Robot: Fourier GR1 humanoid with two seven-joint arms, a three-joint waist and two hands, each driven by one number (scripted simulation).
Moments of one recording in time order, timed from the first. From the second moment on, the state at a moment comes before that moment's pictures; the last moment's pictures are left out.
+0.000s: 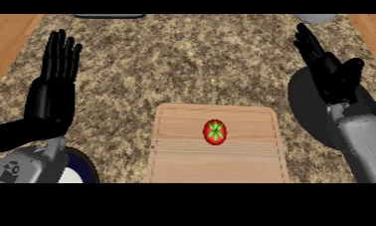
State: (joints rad) left arm -0.21 0.39 -0.21 -1.67 0.33 0.41 -0.18; right arm -0.39 -0.44 0.15 -1.36 -0.18 -0.10 0.06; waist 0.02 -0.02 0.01
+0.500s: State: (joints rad) left arm -0.21 0.44 -0.23 -1.55 0.32 0.36 -0.06; right arm -0.44 -0.36 0.42 -1.34 -0.19 0.35 -0.23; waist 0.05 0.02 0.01
